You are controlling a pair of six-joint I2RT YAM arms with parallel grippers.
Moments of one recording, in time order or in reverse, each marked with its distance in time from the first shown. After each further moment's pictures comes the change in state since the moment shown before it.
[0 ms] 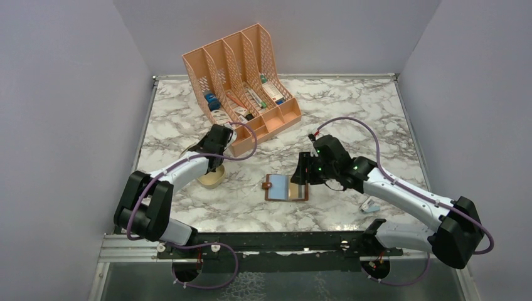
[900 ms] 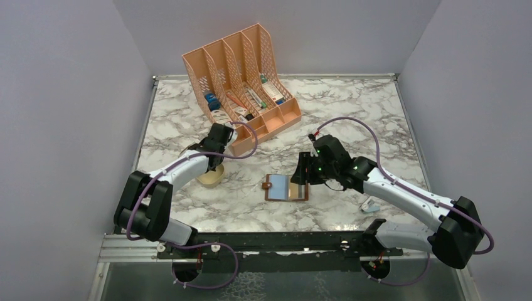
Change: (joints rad) left arm 0.000 0.000 0.026 -0.040 0.017 0.003; right arm 0.000 0.000 0.000 0.001 0.000 0.000
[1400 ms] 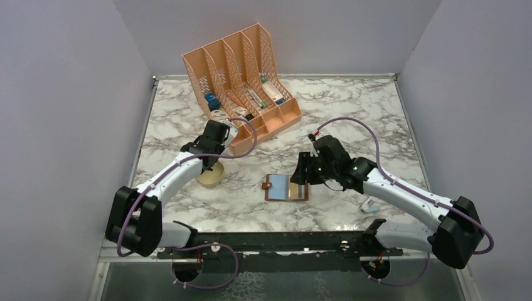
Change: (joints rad) left arm 0.000 -0.106 0.046 -0.131 0.125 -0.036; right arm 0.000 0.000 -0.008 0.016 0.000 0.000
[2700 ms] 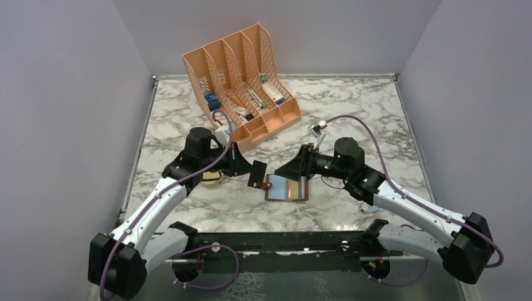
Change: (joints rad) left arm 0.002 -0.331 -0.096 0.142 1.075 -0.875; right arm 0.000 -0.145 -0.123 0.553 -0.332 0.142
